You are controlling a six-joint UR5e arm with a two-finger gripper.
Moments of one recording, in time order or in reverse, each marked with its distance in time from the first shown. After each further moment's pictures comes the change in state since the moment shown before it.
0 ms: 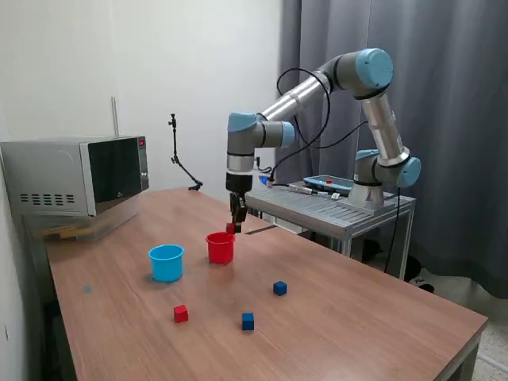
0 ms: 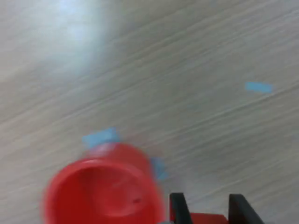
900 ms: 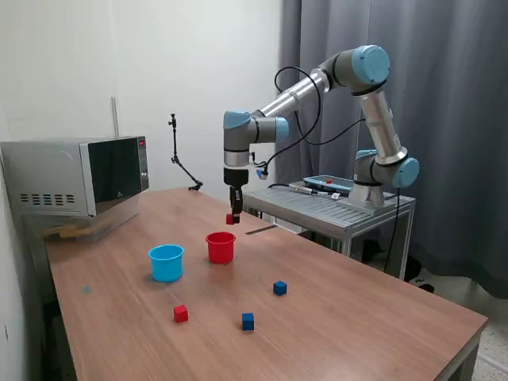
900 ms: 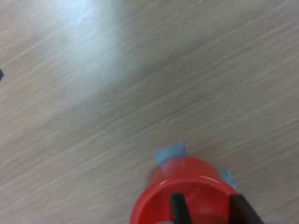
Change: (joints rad) arm -0.073 -0.043 0.063 0.028 -0.015 -0.010
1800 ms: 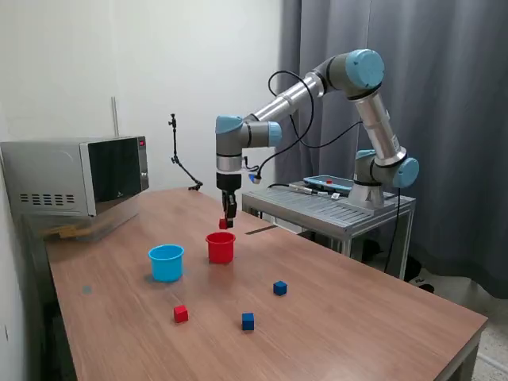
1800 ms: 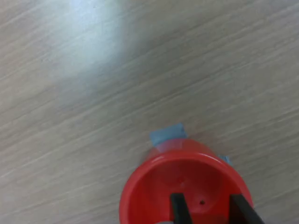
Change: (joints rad) arm -0.005 0.058 -0.061 0.002 0.004 -0.070
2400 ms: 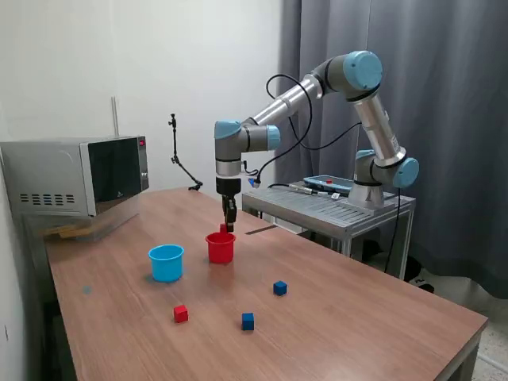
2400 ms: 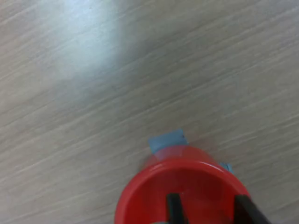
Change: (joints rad) arm 0.001 0.021 -0.003 0.000 0.003 -0.001
